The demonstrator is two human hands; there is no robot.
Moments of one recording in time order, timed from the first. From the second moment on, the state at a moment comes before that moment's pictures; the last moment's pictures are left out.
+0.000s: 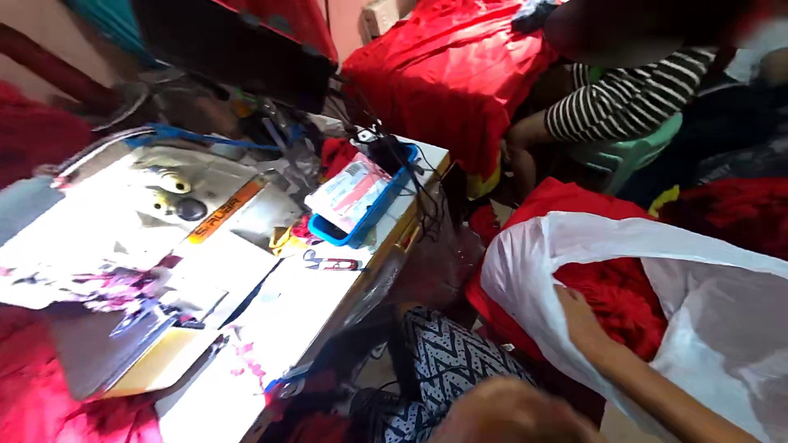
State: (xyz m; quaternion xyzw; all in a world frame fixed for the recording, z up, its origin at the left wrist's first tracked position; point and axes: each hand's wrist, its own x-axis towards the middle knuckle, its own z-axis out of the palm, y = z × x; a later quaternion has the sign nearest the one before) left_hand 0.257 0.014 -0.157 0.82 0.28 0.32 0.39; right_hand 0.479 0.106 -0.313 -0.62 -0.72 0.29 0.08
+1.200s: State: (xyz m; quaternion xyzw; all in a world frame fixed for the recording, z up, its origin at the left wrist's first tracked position) left_hand 0.324 0.132 -0.259 0.83 0.45 -0.02 0.32; right_hand 0.561 0.128 -0.343 -0.58 -0.69 0.30 0.30
